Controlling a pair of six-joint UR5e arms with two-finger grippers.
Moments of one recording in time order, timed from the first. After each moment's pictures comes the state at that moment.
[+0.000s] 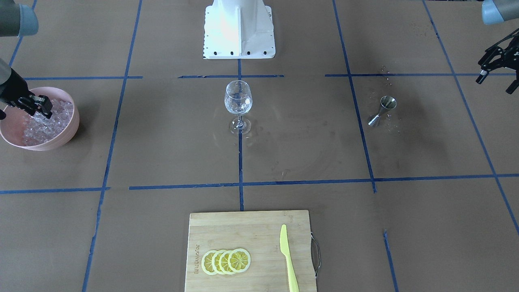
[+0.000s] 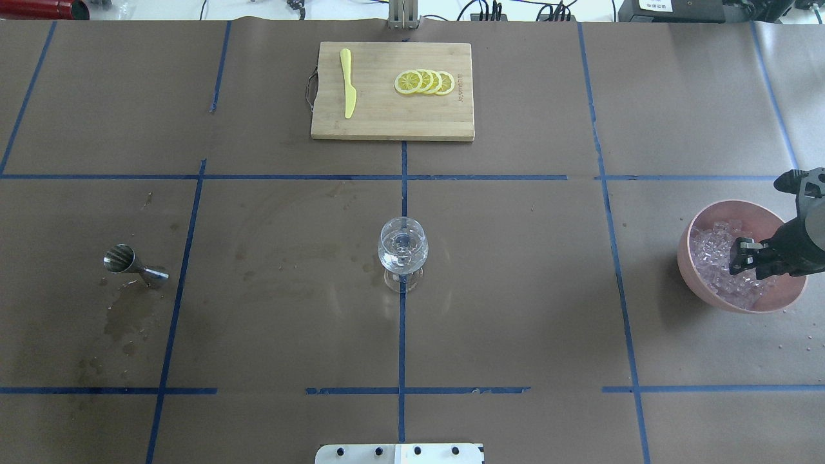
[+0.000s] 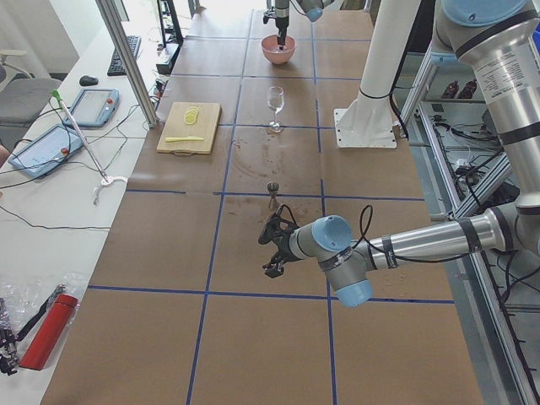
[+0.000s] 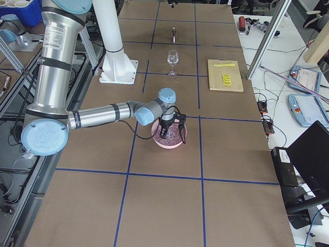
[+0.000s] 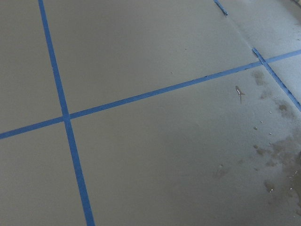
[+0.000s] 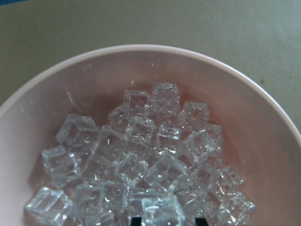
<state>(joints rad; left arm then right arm) -1.25 -1.15 -1.63 -2.94 -2.19 -0.55 0.92 -1.77 1.89 -1.21 2.14 1.00</state>
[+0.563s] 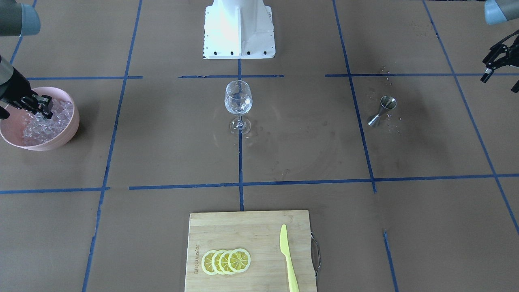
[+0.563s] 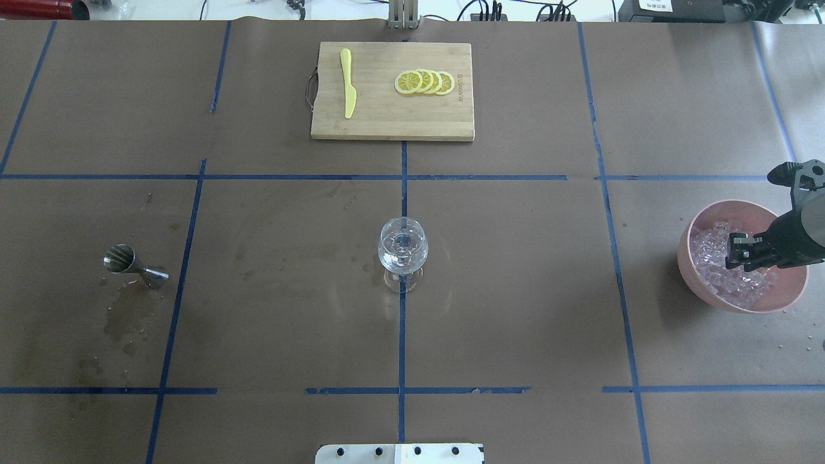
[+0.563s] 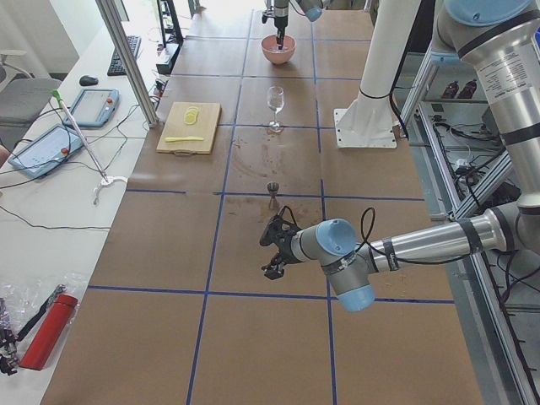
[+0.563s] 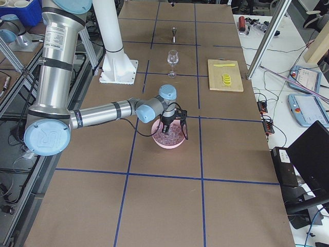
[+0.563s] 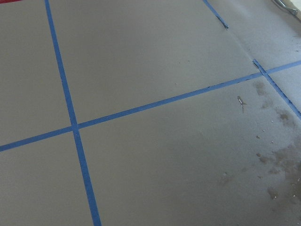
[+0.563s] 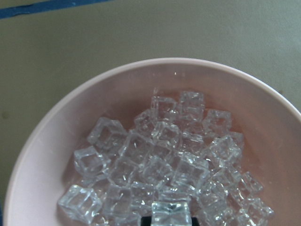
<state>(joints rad) -1.27 -1.15 -1.62 -2.98 -2.19 -0.55 0.93 -1.76 1.94 -1.21 2.14 0.98</state>
